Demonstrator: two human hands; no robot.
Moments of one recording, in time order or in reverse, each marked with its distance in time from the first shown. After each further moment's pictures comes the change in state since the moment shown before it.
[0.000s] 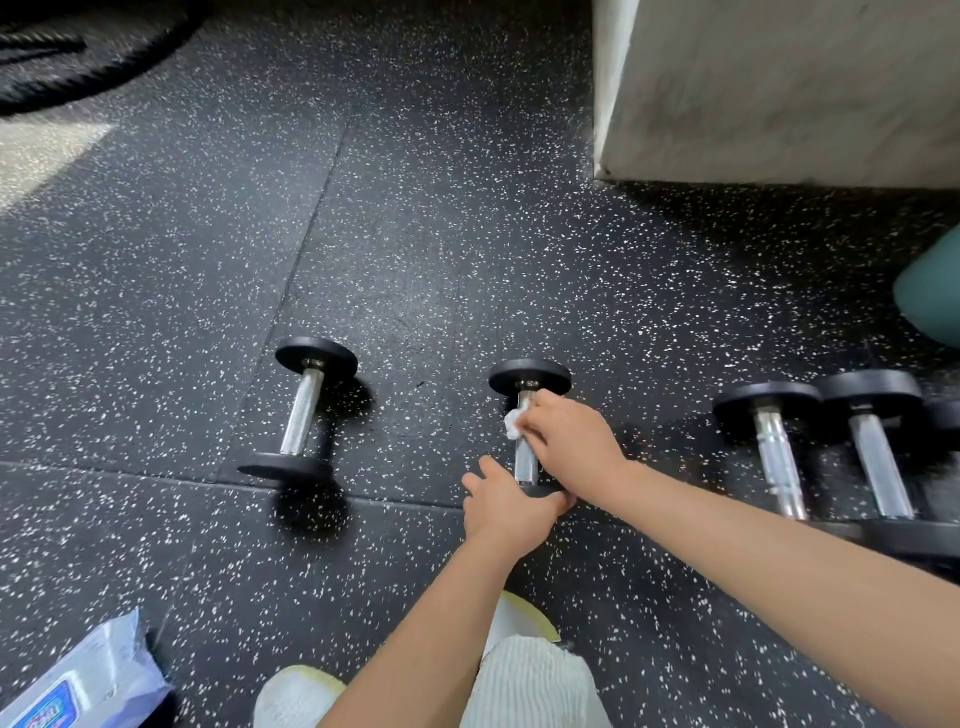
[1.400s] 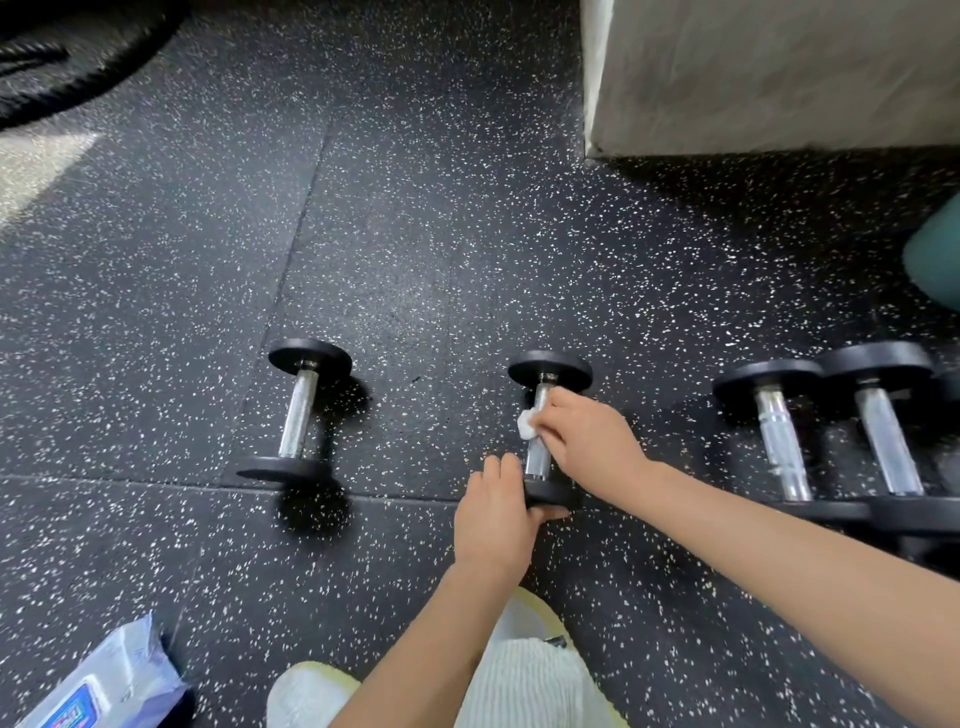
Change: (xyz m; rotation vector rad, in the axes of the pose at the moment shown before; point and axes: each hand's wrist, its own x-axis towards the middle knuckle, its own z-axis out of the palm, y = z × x) left_hand 0.000 -0.023 0.013 0.389 0.235 0.414; right_hand -0.021 0.022 0.001 0.063 0.044 0.009
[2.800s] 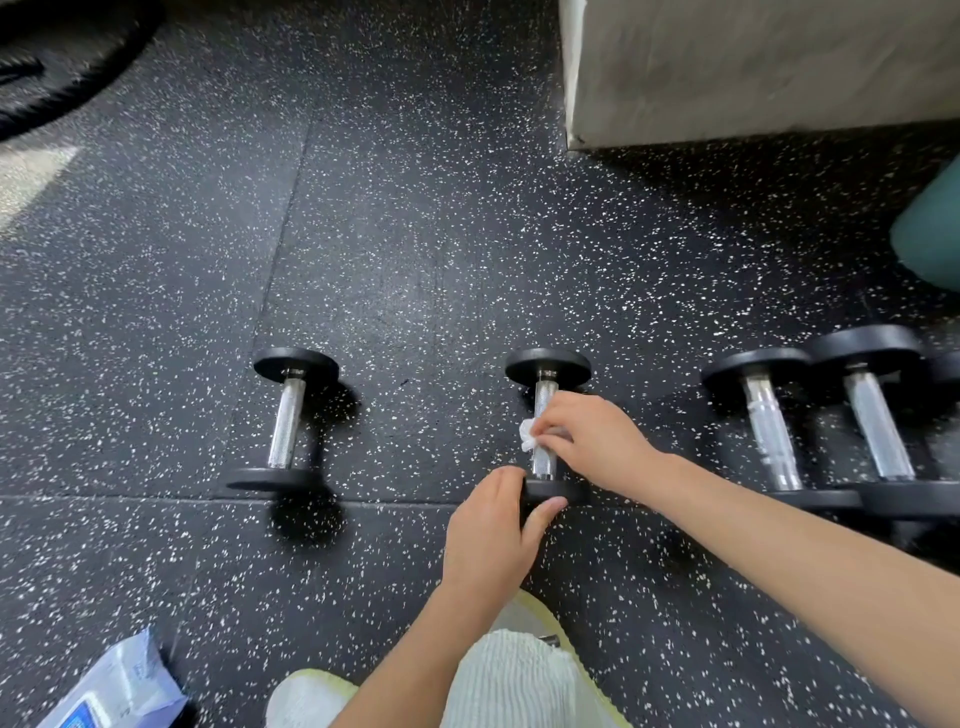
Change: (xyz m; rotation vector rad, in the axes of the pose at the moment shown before) left_hand -0.015 -0.009 0.012 -0.064 0.189 0.249; right_hand -0.005 0.018 -0.018 0.179 -0.168 0.067
